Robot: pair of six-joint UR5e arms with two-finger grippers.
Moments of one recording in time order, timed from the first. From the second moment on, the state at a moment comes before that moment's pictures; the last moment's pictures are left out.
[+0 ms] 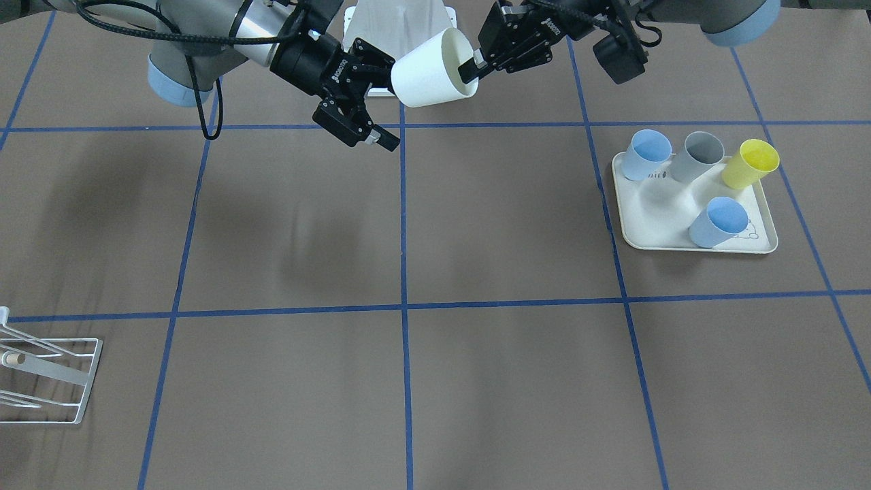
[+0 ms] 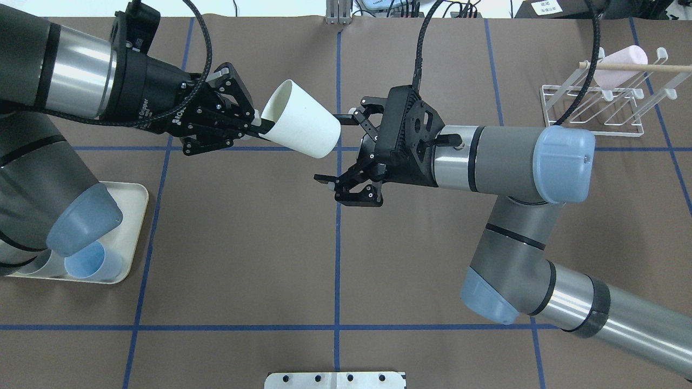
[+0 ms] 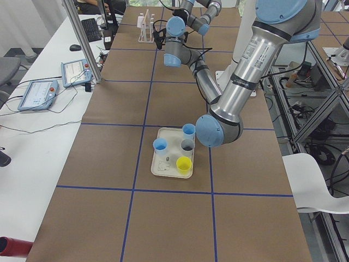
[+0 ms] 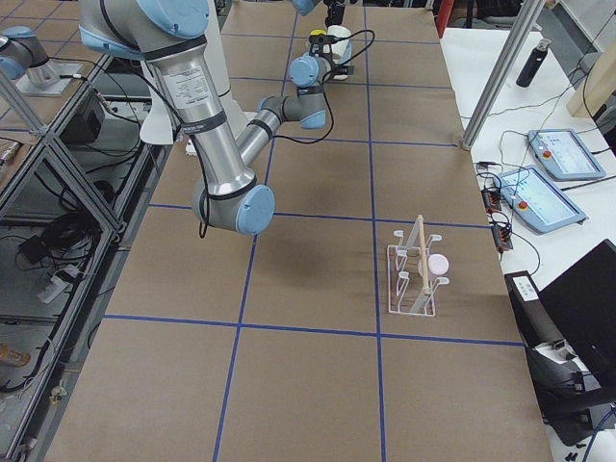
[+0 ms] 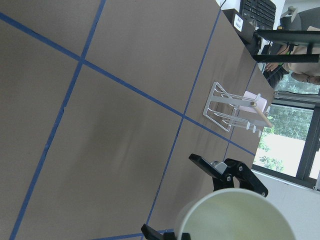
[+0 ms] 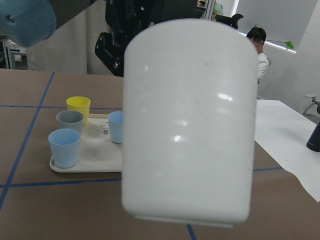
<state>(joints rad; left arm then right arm) -0.83 -2.07 -1.97 -2.35 -2.29 -1.97 0.56 -1.06 1.81 -0.49 1.78 0.12</state>
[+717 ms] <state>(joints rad) -0.83 -2.07 -1.95 -2.35 -2.28 -1.96 0.55 -1.06 1.83 -0.48 1.78 0.11</state>
